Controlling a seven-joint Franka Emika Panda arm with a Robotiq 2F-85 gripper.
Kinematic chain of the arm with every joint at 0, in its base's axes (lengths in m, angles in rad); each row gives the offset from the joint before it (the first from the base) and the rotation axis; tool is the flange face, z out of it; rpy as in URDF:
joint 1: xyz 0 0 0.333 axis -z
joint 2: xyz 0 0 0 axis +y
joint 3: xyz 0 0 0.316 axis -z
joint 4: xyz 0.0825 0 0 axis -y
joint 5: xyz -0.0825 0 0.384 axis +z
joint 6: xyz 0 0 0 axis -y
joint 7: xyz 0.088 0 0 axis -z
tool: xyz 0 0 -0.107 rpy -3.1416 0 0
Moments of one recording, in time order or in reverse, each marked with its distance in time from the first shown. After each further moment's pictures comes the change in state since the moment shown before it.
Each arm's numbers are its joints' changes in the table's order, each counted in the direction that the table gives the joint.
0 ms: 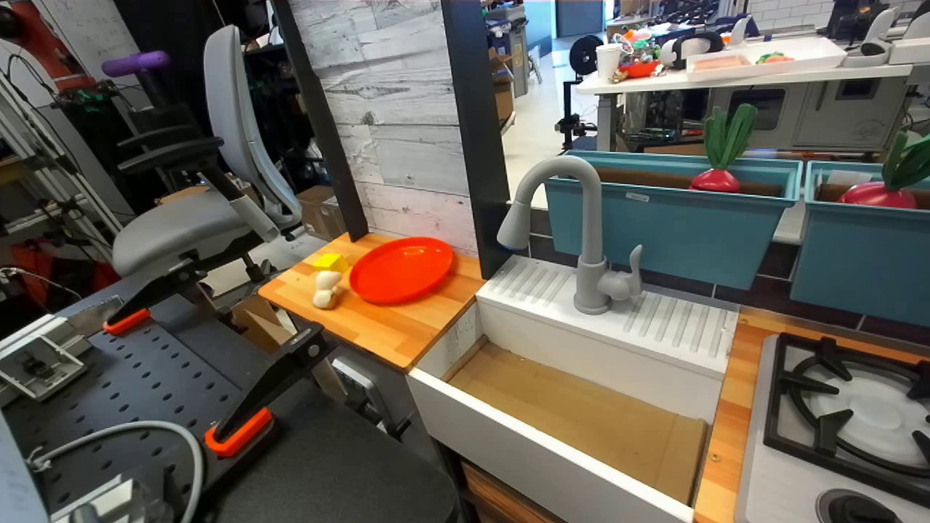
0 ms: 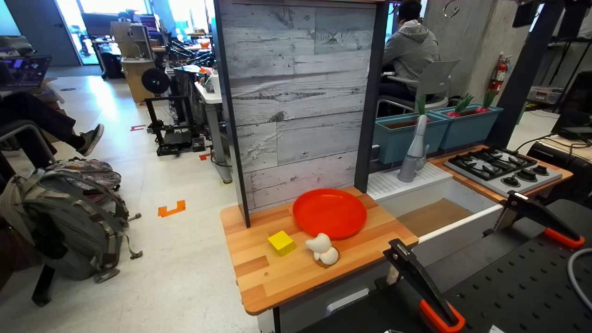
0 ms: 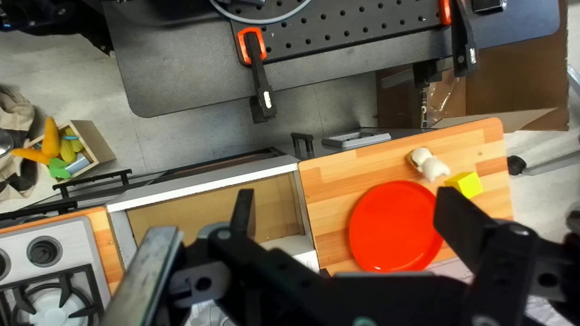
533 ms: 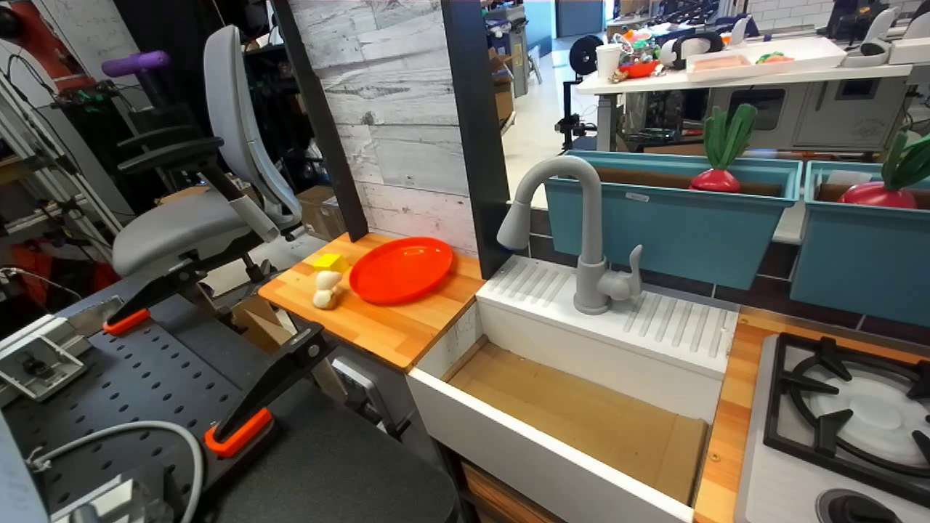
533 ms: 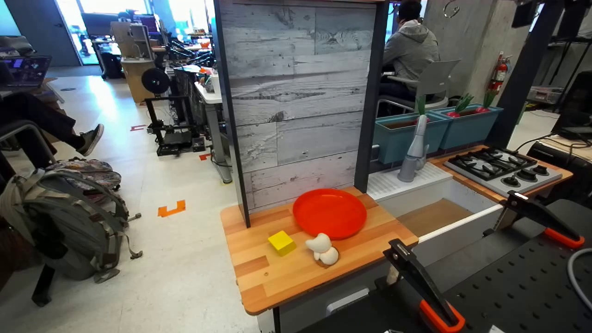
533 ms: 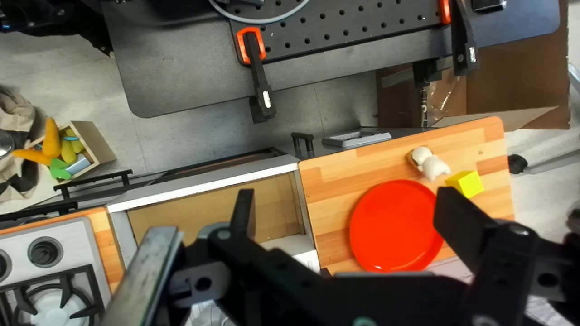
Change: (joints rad) arm 0.001 0.001 -0.004 0.000 0.000 0.002 0.009
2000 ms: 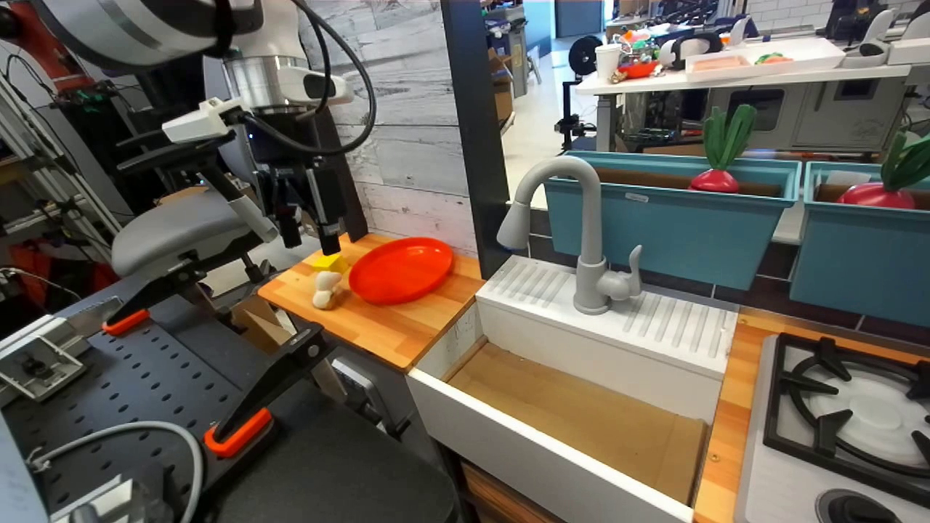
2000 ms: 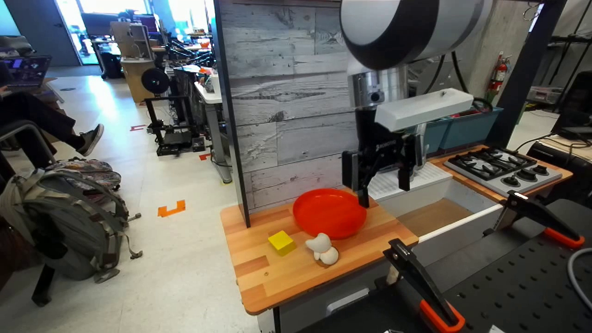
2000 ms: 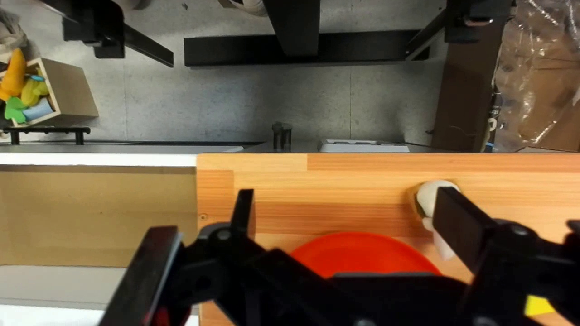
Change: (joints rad) arm -0.249 0.623 -0.228 0.043 -0.201 0.576 0.430
